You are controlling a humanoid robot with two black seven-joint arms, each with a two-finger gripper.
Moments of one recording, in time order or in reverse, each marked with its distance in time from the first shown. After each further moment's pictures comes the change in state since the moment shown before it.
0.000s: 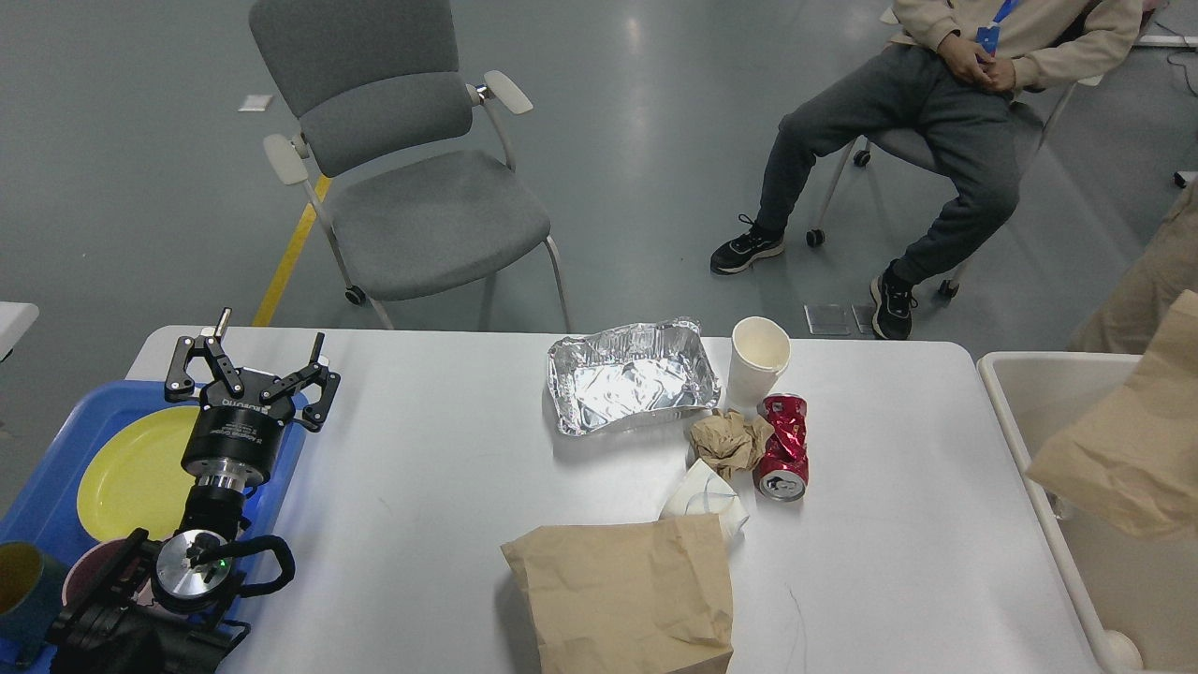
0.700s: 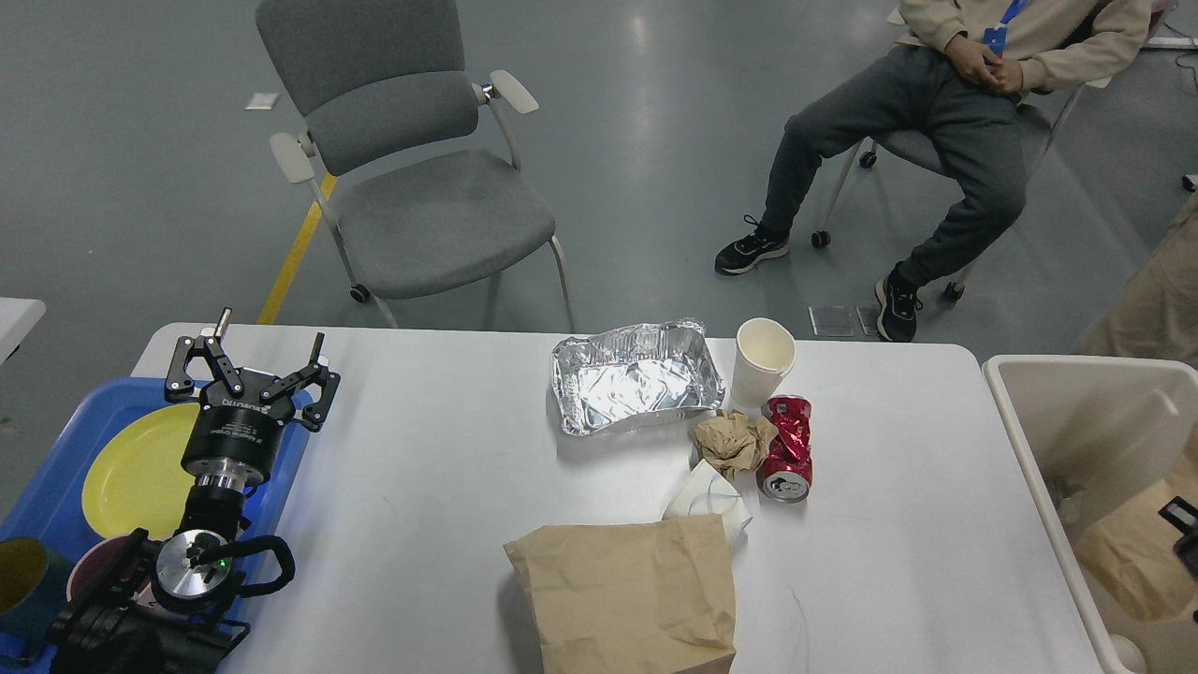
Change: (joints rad) left arm 0.000 0.000 0.000 0.000 0.000 0.000 -0.002; right arm -1.247 0.399 0.586 -1.039 0.020 -0.403 -0.001
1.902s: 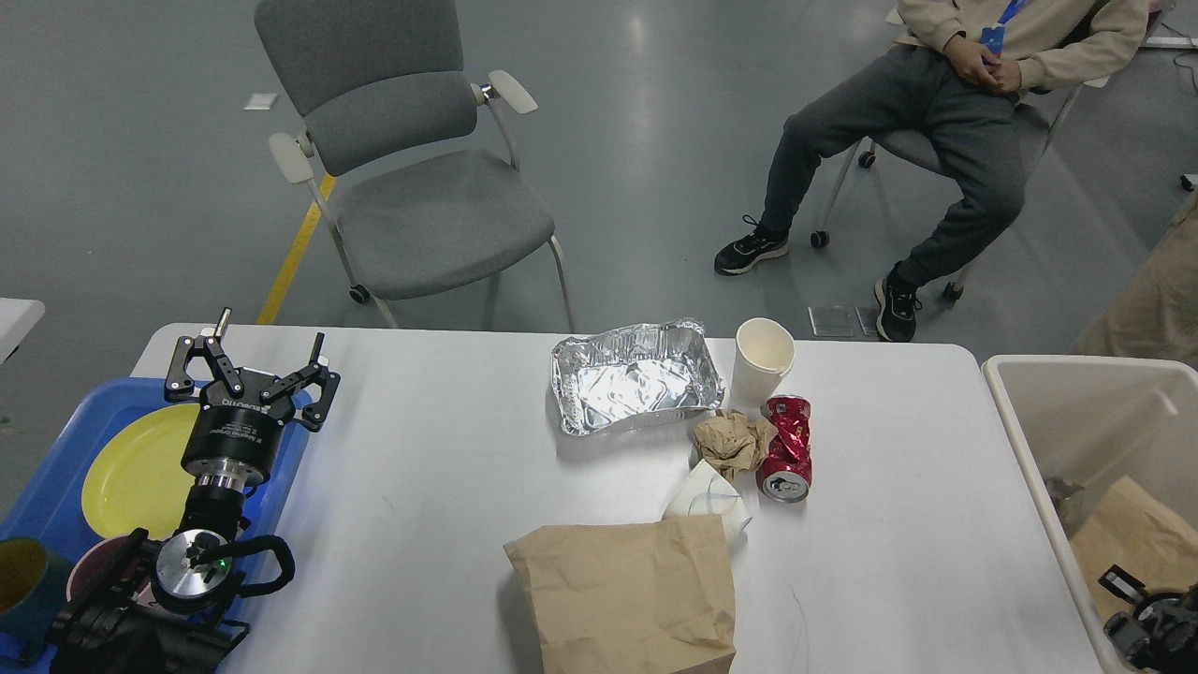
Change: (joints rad) left arm 0.000 0.000 0.000 0.000 0.000 0.000 0.000; right arm -0.125 0.098 0.002 -0.030 -0.002 -0.081 0.000
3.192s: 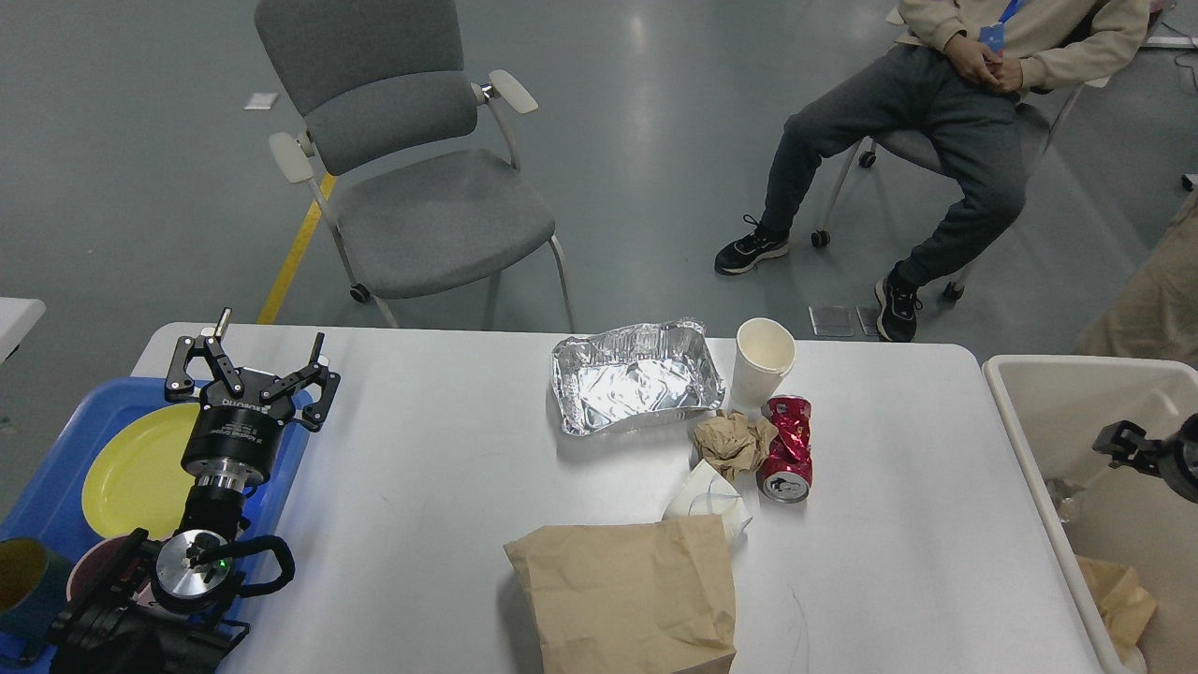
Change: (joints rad) left arm 0.000 0.000 0.000 0.000 0.000 0.000 0.000; right arm 0.738 -0.263 -0.283 0.623 -0.153 0.305 -0.007
